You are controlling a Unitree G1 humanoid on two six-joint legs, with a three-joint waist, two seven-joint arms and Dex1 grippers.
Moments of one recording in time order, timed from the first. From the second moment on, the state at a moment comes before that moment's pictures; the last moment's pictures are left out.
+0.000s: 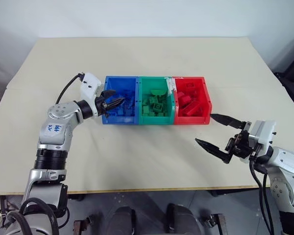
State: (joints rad) left arm -0.71 0.52 0.06 0.21 -0.26 0.41 -0.68; right arm -0.06 -0.63 -0.24 -0.27 0.55 0.04 1.02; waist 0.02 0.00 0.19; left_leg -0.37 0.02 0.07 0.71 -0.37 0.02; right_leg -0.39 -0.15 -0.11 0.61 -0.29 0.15
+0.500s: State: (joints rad) left arm -0.05 0.74 0.43 -0.07 -0.41 0.14 -0.94; right arm -0.22 -0.74 -0.16 -0.04 0.53 0.04 1.28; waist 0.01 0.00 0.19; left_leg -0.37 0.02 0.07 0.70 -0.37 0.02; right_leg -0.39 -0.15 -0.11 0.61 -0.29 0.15
